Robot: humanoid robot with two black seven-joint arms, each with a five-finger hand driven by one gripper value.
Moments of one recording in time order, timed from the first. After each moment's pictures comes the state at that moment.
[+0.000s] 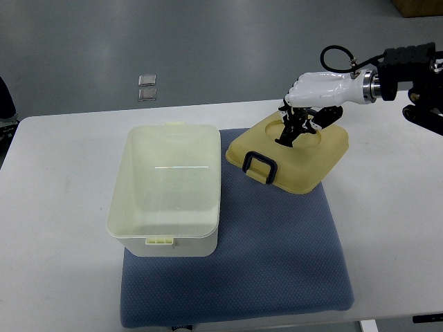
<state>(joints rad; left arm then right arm) 0.03 0.00 -0.02 -0.15 0.02 -0.09 0.05 1.32 -0.55 -0.12 0.91 -1.62 -0.01 0.61</state>
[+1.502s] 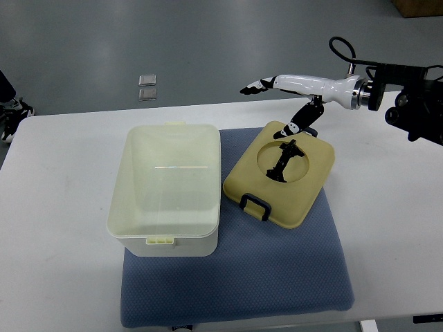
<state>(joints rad) 0.03 0.00 -0.02 -0.15 0.02 -0.09 0.05 1.23 -0.50 -0.03 0.88 -0.88 0.19 0.60</state>
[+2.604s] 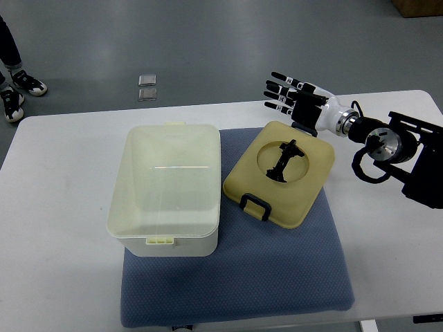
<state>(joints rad) 0.03 0.00 -0.02 -0.15 0.02 -0.09 0.05 0.98 -0.33 0.23 0.75 0.37 0.29 0.13</state>
